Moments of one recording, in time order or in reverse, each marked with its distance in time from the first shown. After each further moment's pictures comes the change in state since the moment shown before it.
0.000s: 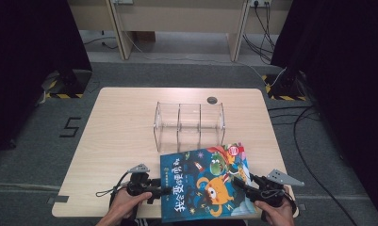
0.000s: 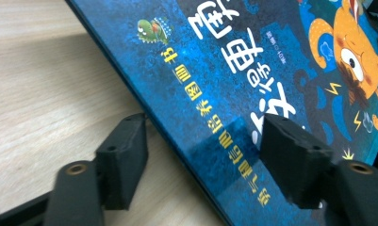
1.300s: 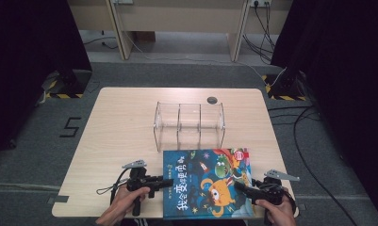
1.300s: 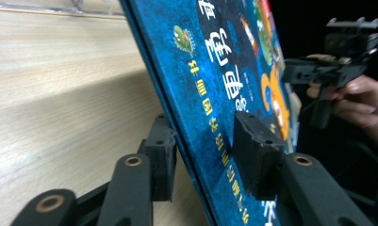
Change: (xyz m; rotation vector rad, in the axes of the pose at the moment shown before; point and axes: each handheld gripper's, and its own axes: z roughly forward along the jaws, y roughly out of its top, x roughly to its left) left arm 0.009 0.010 -0.002 -0.124 -0.161 -0.100; right arm -0.022 -0.014 0.008 0.182 -0.053 0.174
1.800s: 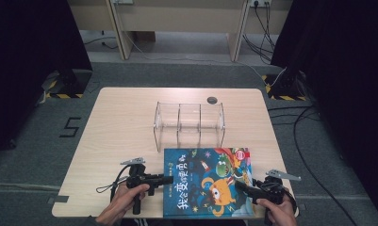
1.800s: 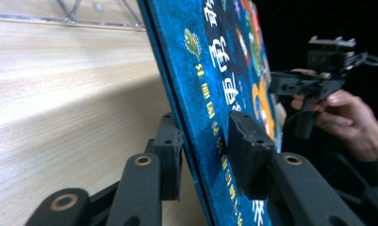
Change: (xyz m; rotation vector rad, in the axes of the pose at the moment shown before) left arm -0.005 0.009 -0.004 0.002 -0.026 -0.034; right arm -0.003 0.000 -0.001 -0.001 0.017 0.050
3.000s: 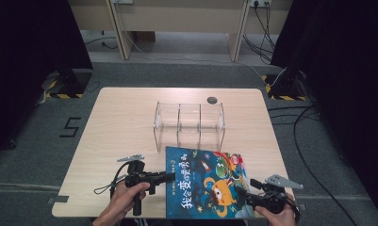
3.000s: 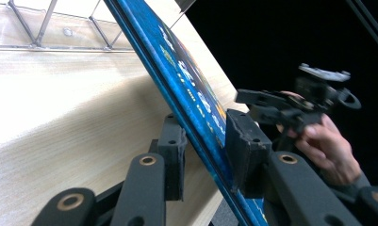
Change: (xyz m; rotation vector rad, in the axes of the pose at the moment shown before) left arm -0.041 0.018 -0.011 -0.030 0.003 -0.041; right arm 0.038 -0.008 -0.019 -0.019 -0.143 -0.175
